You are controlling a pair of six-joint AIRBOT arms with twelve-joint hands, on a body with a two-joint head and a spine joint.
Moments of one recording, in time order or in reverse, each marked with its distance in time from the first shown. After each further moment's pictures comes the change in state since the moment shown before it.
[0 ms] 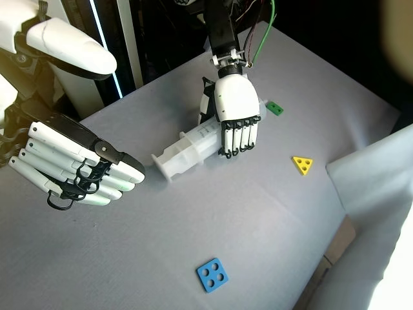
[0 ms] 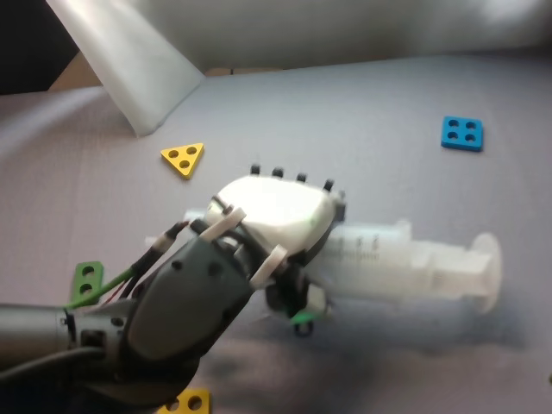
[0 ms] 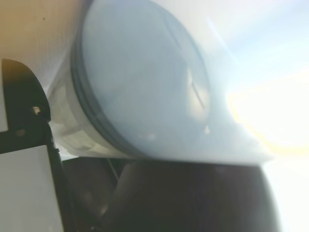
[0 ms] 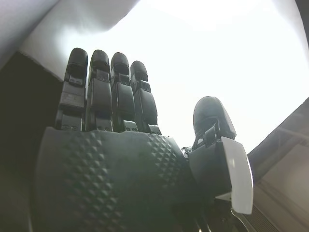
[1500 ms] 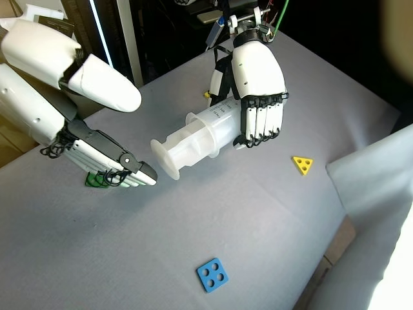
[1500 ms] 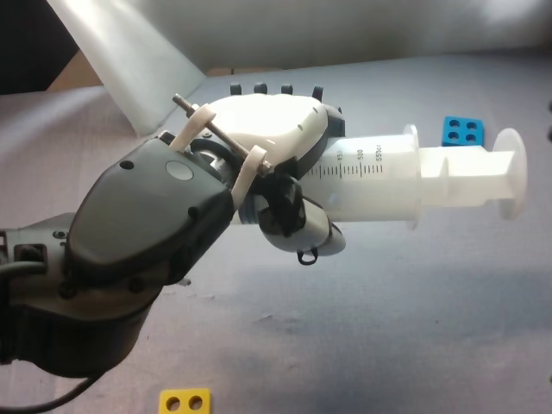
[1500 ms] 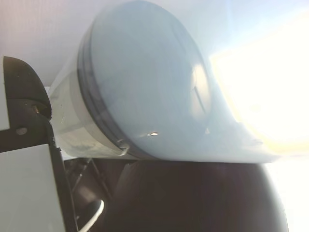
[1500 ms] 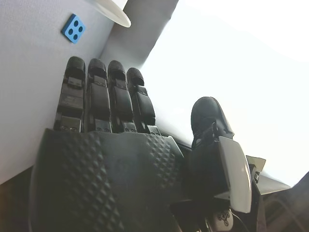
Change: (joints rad) left arm -0.182 0.111 -0.066 -0.163 0.027 0.050; right arm -0.024 -0.169 0.000 0.337 -0.178 0.118
